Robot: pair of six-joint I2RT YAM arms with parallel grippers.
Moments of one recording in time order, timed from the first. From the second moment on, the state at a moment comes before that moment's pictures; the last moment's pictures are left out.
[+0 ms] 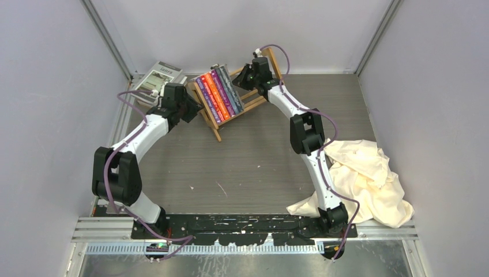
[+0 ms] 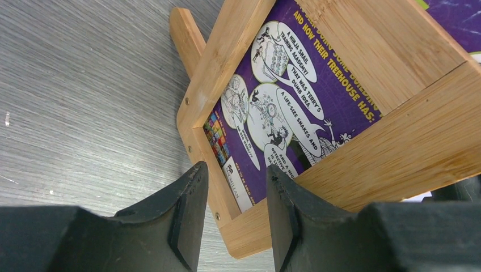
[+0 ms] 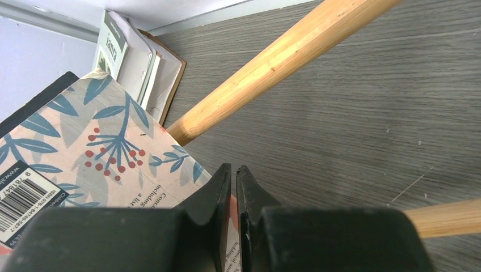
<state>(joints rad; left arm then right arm) -0.25 1.58 1.18 -0.27 -0.05 -0.99 0.42 2.57 2.31 -0.15 -0.26 0.74</state>
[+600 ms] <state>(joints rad) -0.25 1.60 1.18 -0.26 -0.05 -0.99 0.42 2.57 2.31 -0.16 -0.29 0.79</state>
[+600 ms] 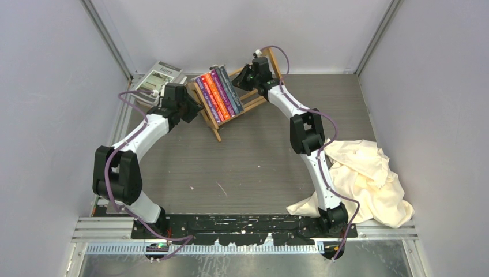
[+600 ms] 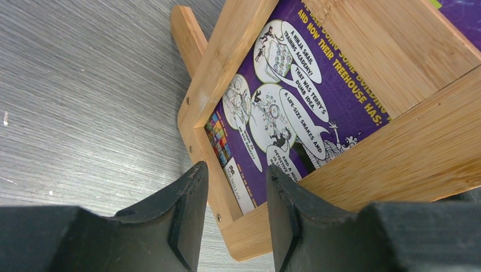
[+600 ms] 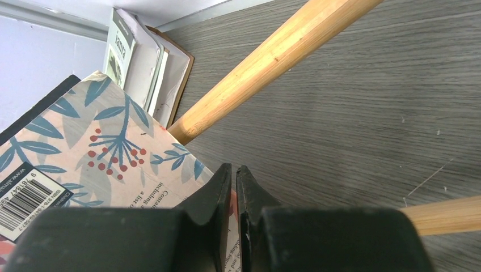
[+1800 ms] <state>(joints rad) -0.23 1.62 1.18 -0.29 -0.04 -0.99 0.45 2.52 2.24 -0.17 -0.34 0.86</state>
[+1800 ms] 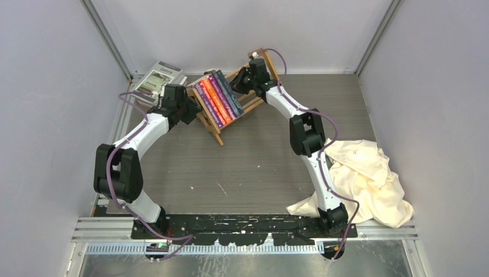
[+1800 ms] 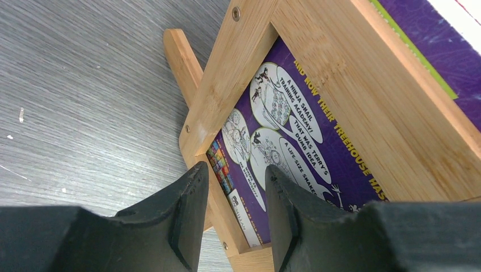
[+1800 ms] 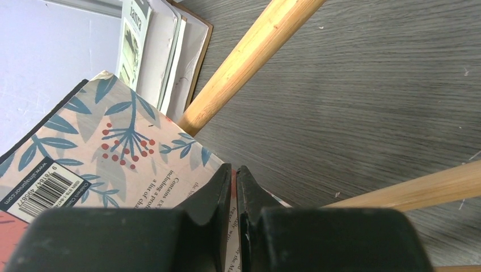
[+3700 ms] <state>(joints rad) 0.14 1.73 1.10 -0.08 -0.07 -1.37 0.47 2.11 1.91 -0.28 -0.21 0.62</state>
